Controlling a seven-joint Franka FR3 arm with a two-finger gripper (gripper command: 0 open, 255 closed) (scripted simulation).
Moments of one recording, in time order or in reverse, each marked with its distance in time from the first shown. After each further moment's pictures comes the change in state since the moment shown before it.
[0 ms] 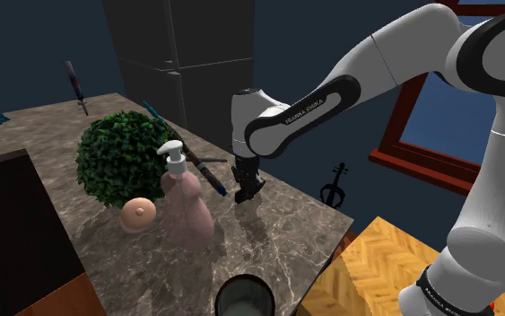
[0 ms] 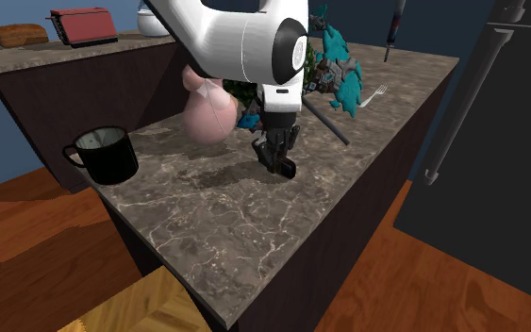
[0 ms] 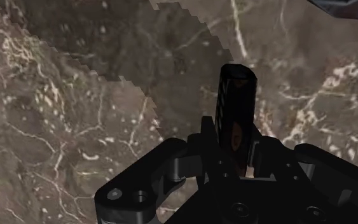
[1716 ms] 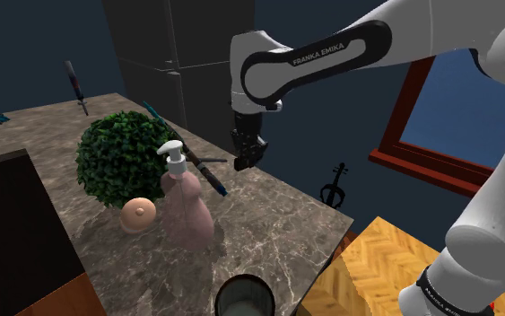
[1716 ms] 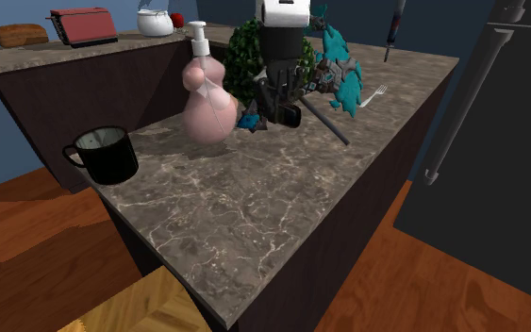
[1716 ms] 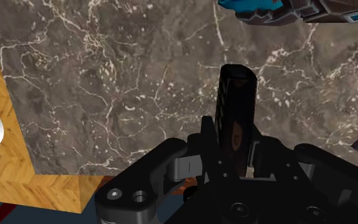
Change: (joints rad) arm -0.034 -0.165 0.032 0.166 0.128 -0.296 -0.086
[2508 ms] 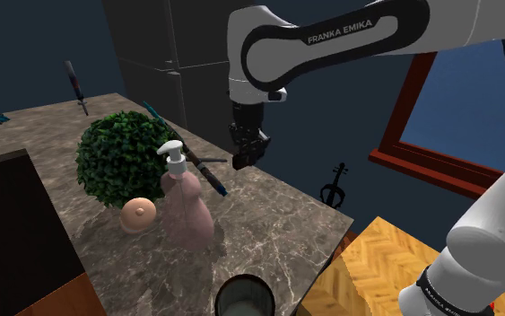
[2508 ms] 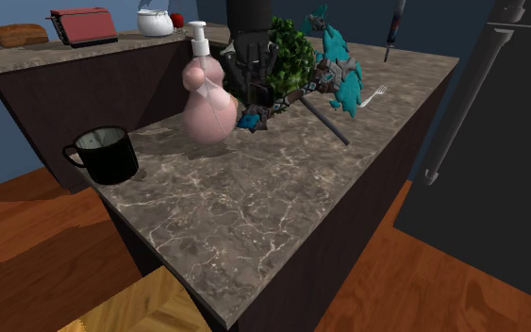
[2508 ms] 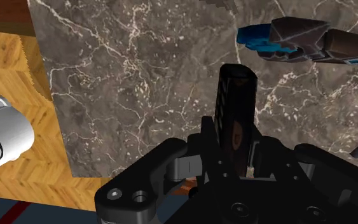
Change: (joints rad) arm 0.024 -0.121 0.032 -0.010 0.079 -0.086 0.028
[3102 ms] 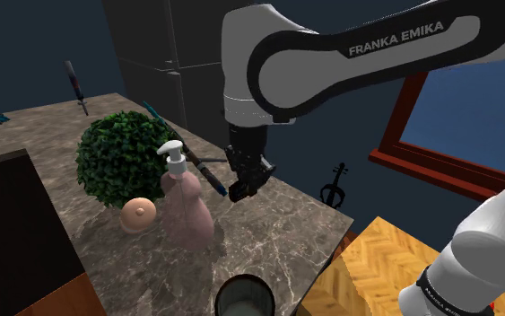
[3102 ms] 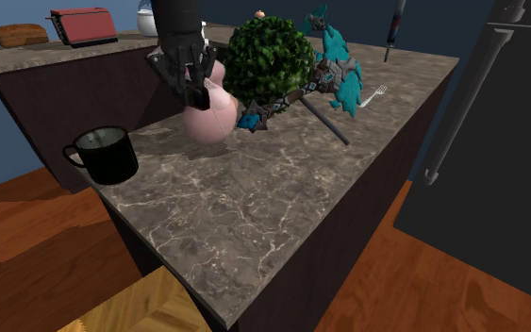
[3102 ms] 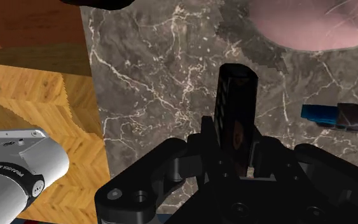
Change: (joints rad) arm 0.087 -0.173 0.074 -0.146 0.129 0.018 0.108
